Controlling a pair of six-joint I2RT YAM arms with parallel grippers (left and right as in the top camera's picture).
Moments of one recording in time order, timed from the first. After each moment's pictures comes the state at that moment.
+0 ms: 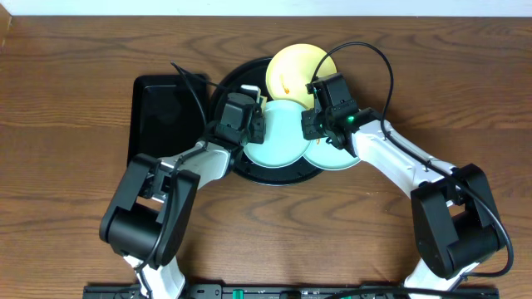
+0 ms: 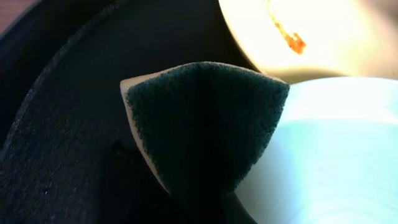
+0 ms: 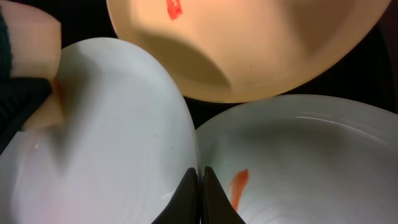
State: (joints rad) left arm -0.38 1.88 0.90 0.20 -0.03 -0.23; right arm 0.45 1.85 1.19 -0.32 -0.03 0.28
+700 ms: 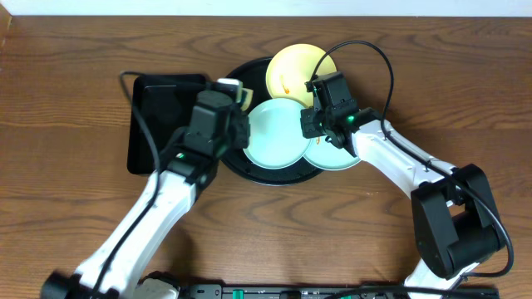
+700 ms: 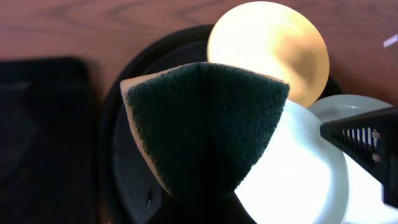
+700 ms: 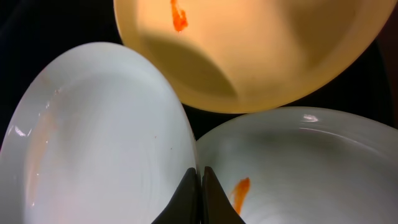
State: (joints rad) left arm -0.36 1.32 0.90 -0.29 -0.03 -0.28; right arm 0.45 1.85 1.20 -0.31 -0.03 0.26
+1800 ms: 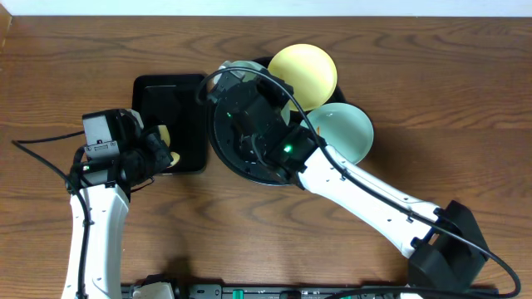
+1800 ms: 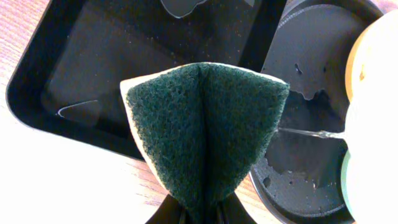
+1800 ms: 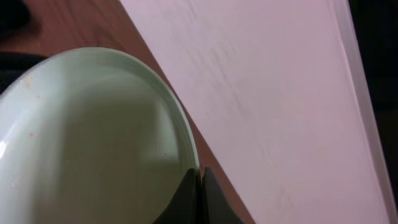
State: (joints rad) left arm 0.21 1.23 0.90 -0.74 0.29 -0.38; right arm 0.87 1.80 1.46 -0.19 0.77 -0.61
